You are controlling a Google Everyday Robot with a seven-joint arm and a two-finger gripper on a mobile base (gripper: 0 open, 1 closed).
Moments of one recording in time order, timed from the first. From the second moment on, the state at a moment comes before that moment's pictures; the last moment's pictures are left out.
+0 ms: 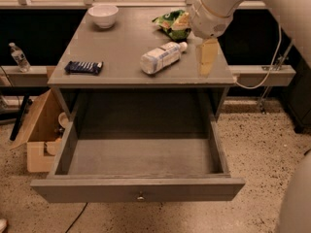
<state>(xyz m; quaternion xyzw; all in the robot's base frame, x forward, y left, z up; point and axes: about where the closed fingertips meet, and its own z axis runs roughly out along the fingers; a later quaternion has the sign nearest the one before) 0.646 -0.089 0.922 -0.82 0.53 -0.03 0.21</state>
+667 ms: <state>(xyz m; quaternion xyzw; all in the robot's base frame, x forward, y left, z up) 0.699 -0.066 0.891 -0.83 0.53 -0.07 0.15</state>
